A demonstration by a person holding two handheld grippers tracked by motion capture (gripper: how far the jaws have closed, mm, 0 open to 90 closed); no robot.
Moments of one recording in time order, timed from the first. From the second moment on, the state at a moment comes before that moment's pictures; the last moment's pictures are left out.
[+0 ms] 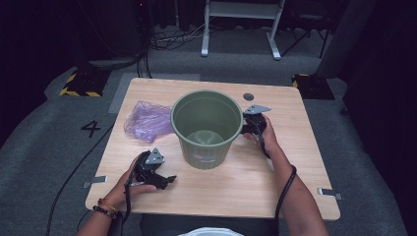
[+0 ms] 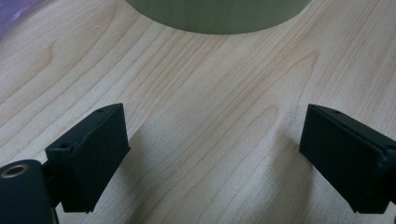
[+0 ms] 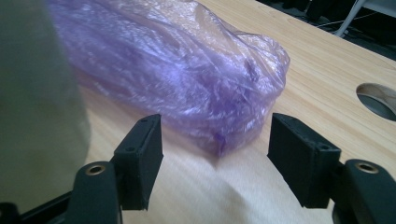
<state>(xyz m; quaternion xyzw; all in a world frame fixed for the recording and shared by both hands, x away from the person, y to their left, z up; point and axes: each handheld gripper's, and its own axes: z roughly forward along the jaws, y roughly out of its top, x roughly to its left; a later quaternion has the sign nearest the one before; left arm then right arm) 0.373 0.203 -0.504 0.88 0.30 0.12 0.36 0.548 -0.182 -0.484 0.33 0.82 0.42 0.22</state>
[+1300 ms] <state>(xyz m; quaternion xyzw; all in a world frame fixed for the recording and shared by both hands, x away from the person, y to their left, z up) 0.372 0.203 -0.504 0.88 0.30 0.12 0.36 0.556 -0.181 -0.497 0.37 0.83 0.37 0.18</state>
